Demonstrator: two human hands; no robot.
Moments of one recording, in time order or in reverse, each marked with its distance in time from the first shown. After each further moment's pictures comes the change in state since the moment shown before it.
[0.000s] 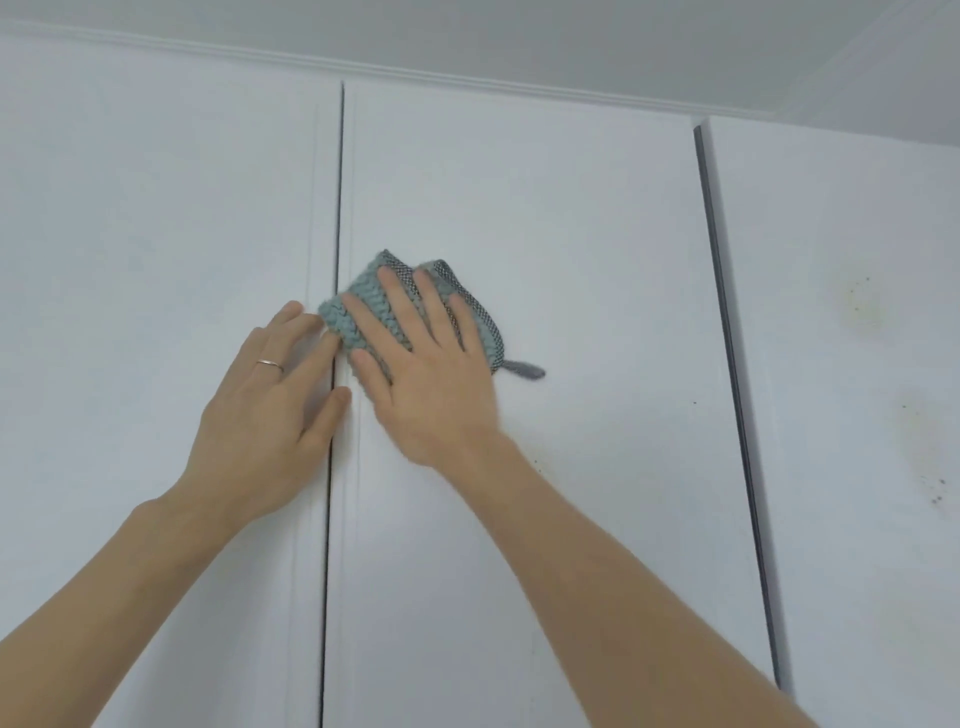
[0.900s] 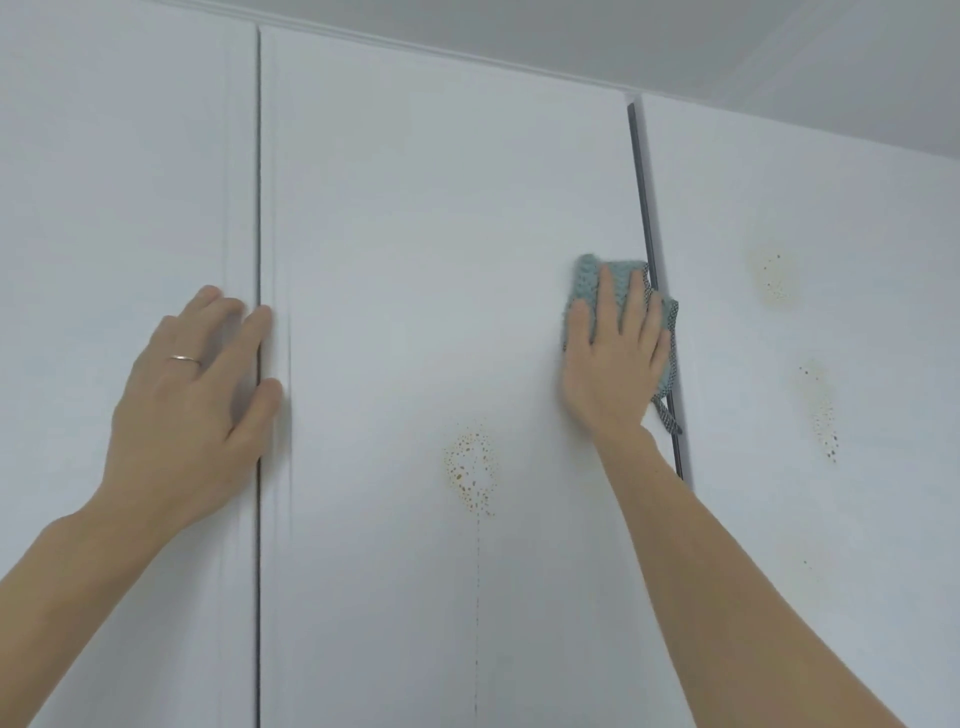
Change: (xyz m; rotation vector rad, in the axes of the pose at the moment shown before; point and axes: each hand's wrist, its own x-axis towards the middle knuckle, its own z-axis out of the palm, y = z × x) left_hand -0.010 0.008 0.015 -0.068 0.110 0.000; right_hand -0.070 0.161 -0.051 -0.051 0.143 0.825
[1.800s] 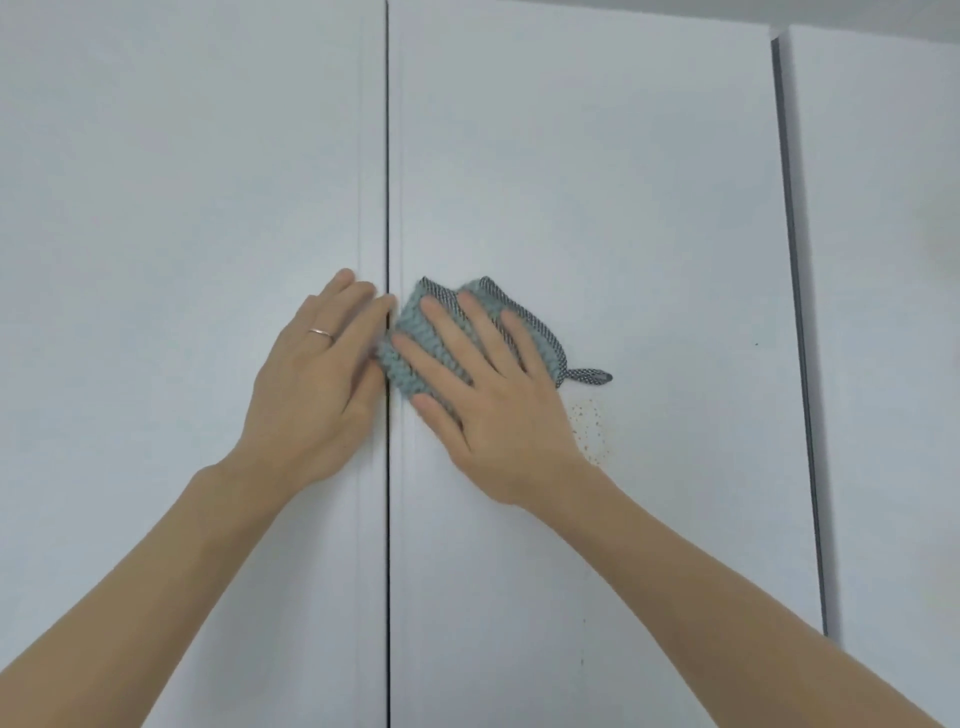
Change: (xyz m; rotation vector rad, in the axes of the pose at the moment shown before) left_hand -0.015 -0.009 -0.019 -0.009 -0.125 0.048; right_hand -0.129 -0.109 0.029 -0.035 -0.175 -0.993
